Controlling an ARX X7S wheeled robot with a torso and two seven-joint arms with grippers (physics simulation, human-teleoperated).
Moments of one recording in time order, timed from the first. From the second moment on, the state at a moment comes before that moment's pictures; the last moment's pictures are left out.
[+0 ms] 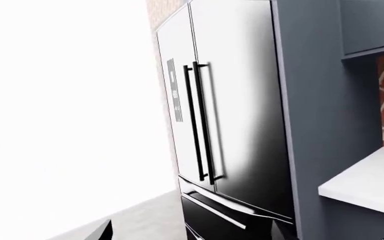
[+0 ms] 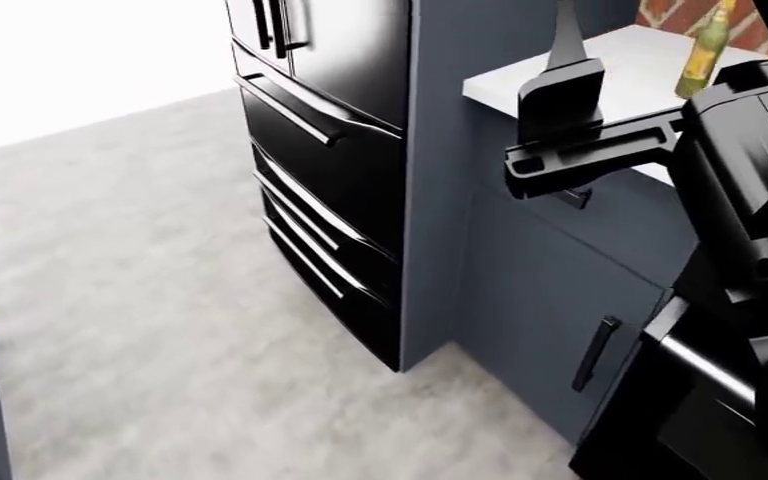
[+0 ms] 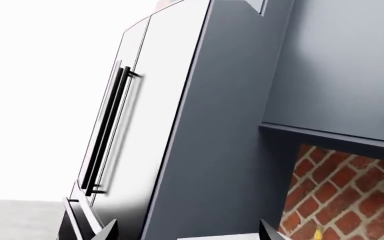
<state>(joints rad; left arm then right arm) -2.11 -1.26 0.75 0.73 -2.50 -0.81 -1.45 1.73 0.96 -1.01 -0.82 1.67 0.60 1.27</state>
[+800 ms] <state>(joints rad) -2.10 -1.27 0.75 0.73 -2.50 -0.81 -1.44 1.72 0.97 -0.99 -0.82 1.66 0.57 1.27</state>
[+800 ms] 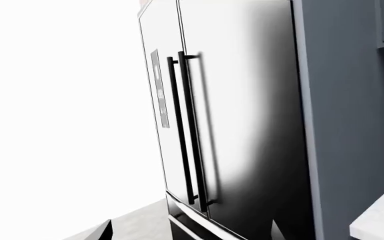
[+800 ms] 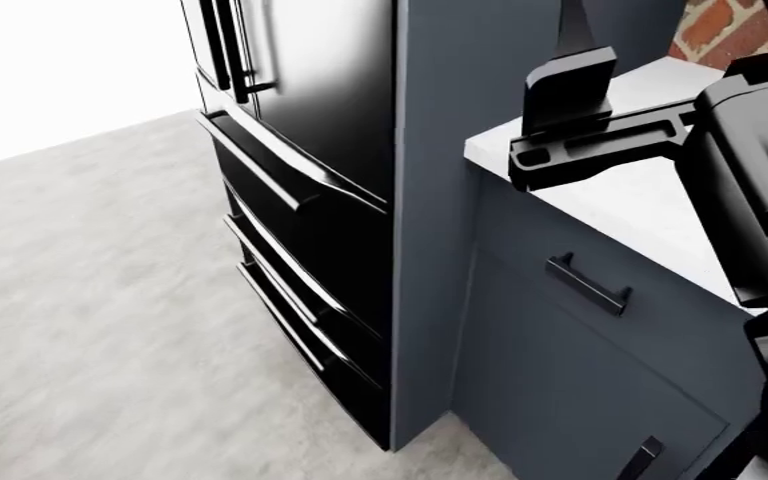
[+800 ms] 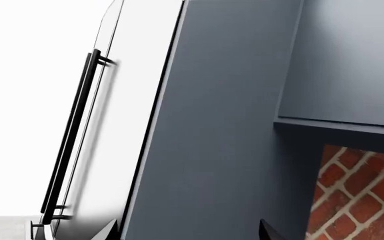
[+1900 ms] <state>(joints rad) -2.09 -1.27 0.75 0.73 -2.50 -0.81 -1.44 1.62 1.07 -0.95 -0.76 1.72 0.45 1.46</state>
